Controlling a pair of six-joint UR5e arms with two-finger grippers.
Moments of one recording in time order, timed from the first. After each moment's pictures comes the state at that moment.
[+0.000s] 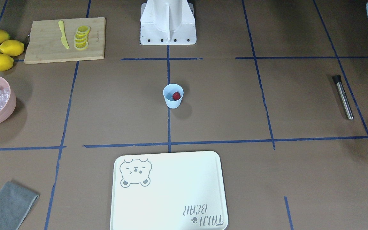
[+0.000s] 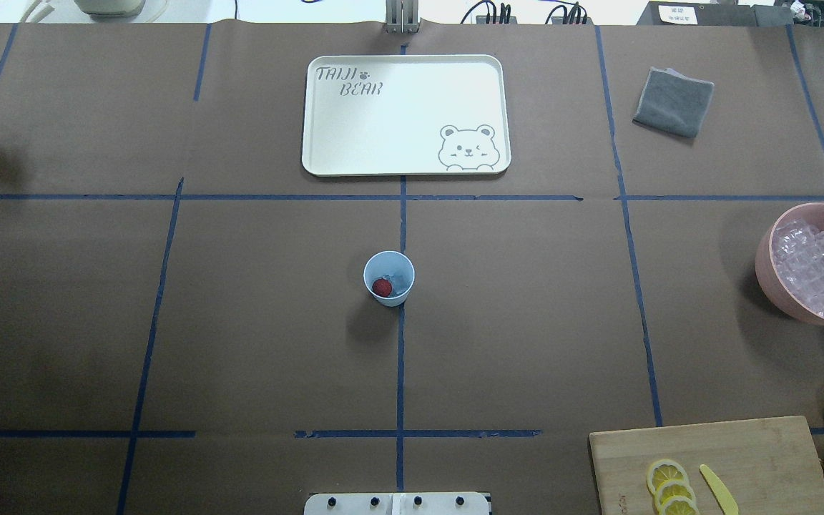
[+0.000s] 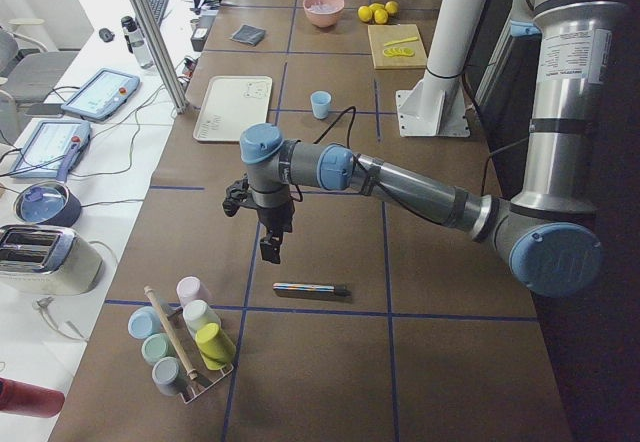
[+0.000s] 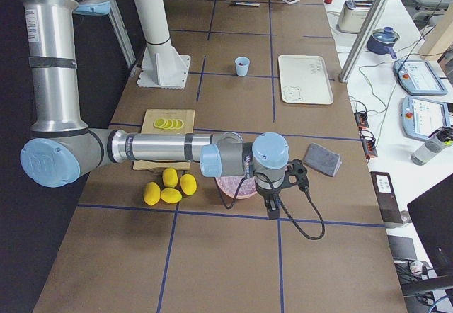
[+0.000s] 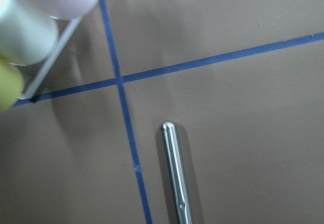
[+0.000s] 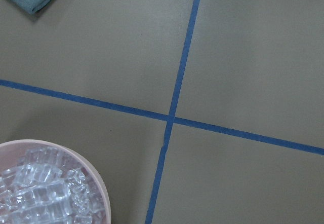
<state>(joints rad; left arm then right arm) -1.45 -1.60 -1.85 -1.32 -2.26 0.06 1.62 -1.55 1.59 -1.51 2.37 -0.16</state>
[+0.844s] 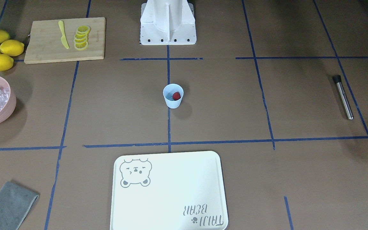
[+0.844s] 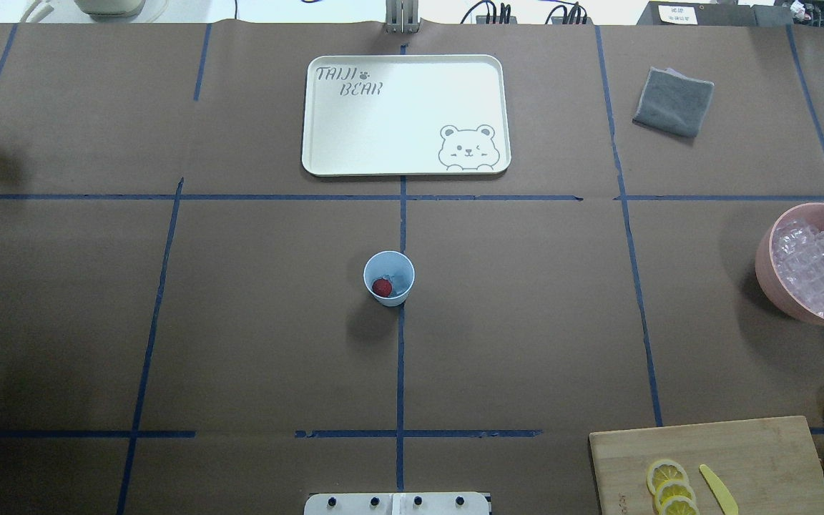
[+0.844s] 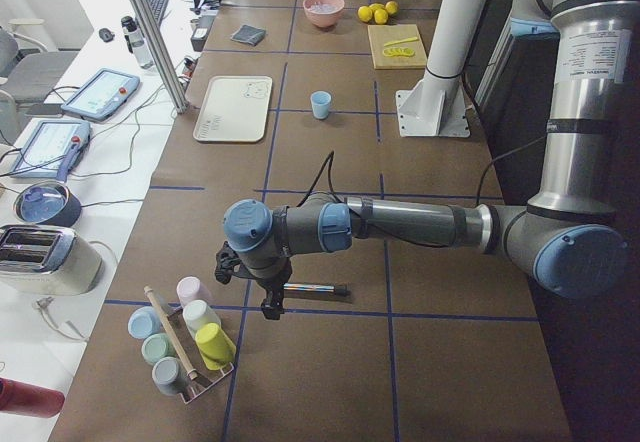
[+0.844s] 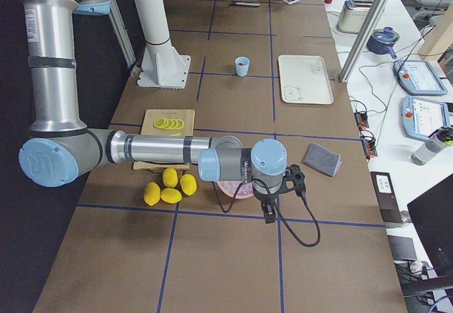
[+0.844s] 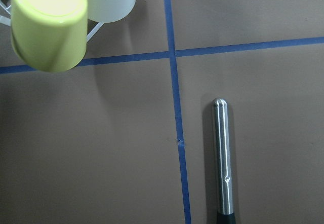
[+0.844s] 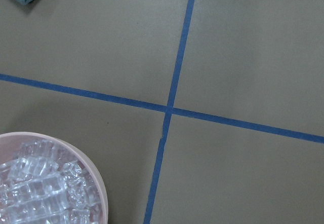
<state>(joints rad) -1.59 -1.59 -1.61 -1.38 -2.40 0.20 1.62 -1.56 1.58 -1.51 2.38 -0.16</state>
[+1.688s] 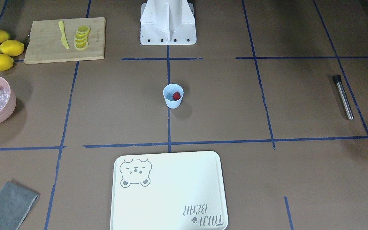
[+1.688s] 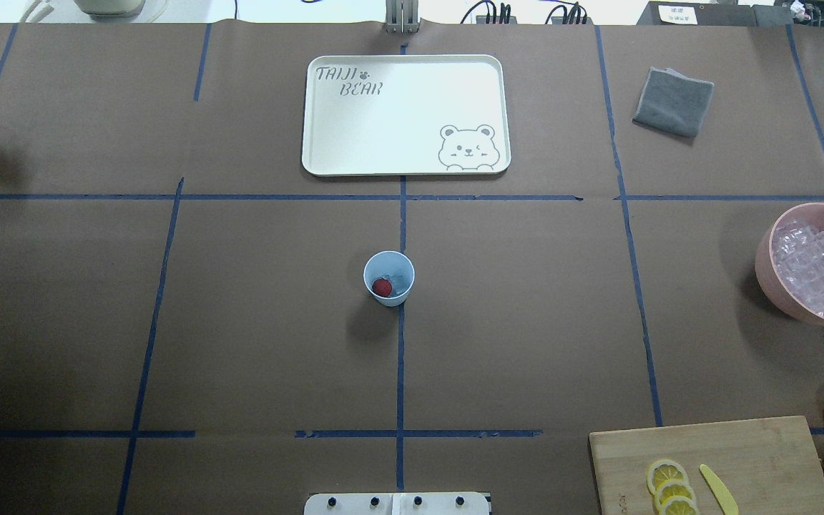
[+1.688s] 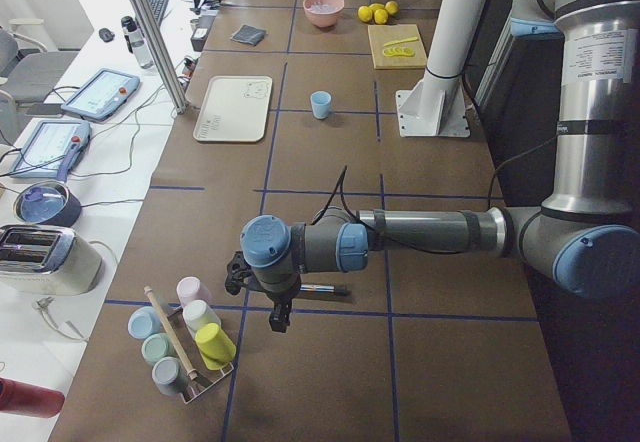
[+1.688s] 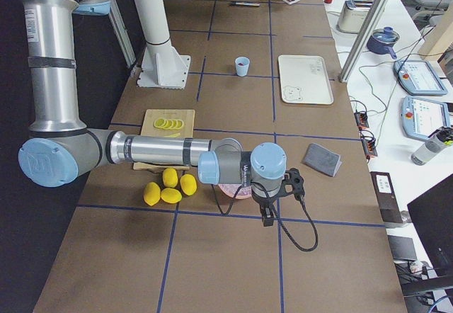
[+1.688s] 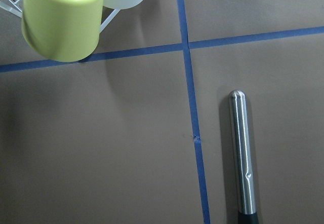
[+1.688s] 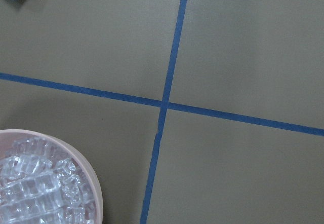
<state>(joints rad) -1.60 -1.53 -1.60 -1.51 -2.40 0.20 1.62 -1.56 1.56 -1.51 2.38 -0.15</state>
